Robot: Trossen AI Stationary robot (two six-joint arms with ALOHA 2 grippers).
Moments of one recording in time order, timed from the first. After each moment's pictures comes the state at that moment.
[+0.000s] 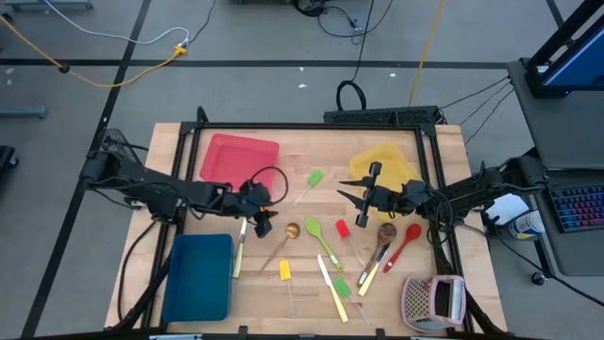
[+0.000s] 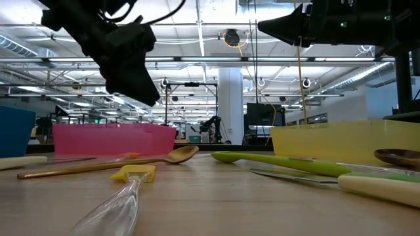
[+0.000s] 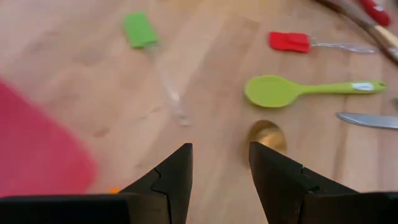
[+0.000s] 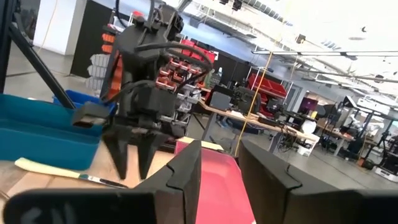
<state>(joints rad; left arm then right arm) -0.13 1.35 0.70 -0.12 -0.25 -0.50 0.10 1.23 0.34 1.10 0.29 -0.37</state>
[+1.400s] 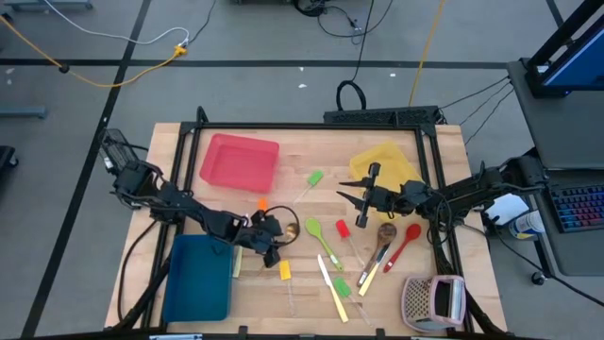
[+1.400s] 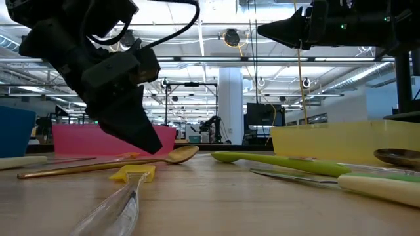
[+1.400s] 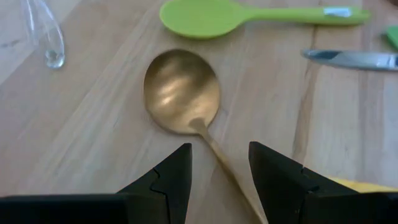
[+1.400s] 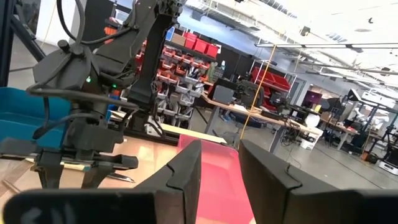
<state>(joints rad) -0.34 1.69 0.70 0.15 -0.31 -0.64 0.10 1.23 0.34 1.07 0.29 -0.36</state>
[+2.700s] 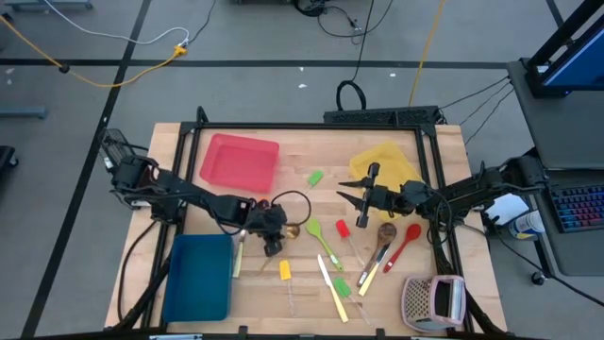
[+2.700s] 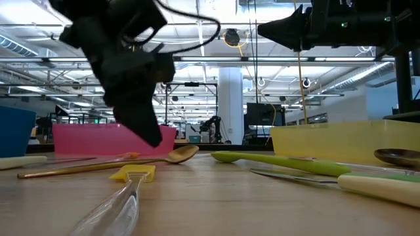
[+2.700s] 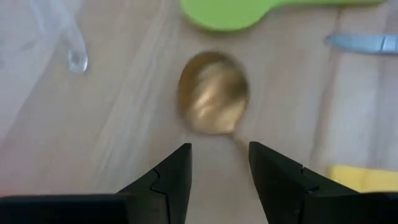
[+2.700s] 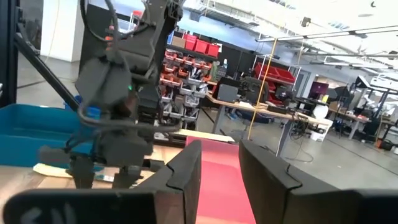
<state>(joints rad) -0.20 1.65 0.84 -0.15 -0.07 -0.53 0.10 1.23 0.34 1.07 0.29 -0.27</state>
